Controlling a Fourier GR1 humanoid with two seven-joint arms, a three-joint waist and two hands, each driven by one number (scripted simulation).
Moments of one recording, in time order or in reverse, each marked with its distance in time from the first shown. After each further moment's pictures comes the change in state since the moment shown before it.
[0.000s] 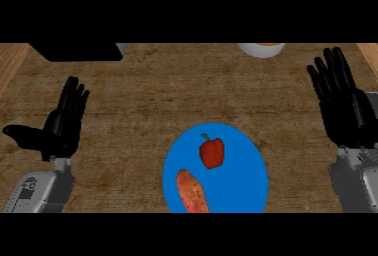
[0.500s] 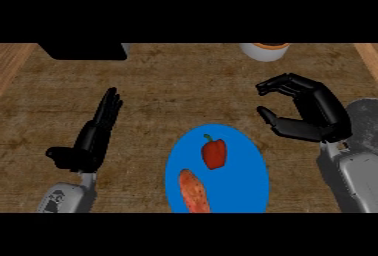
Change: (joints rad) left arm 0.064 -0.058 -0.178 -0.094 -0.096 -0.042 -0.024; right arm -0.085 -0.072 0.158 0.068 0.111 0.218 -0.049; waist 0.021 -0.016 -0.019
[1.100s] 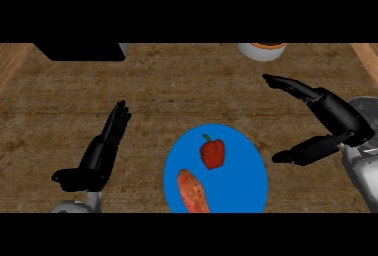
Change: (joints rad) left arm 0.109 -0.038 -0.065 -0.103 -0.049 -0.001 0.007; right arm 0.009 -0.157 0.041 -0.019 0.186 0.197 -0.079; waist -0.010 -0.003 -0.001
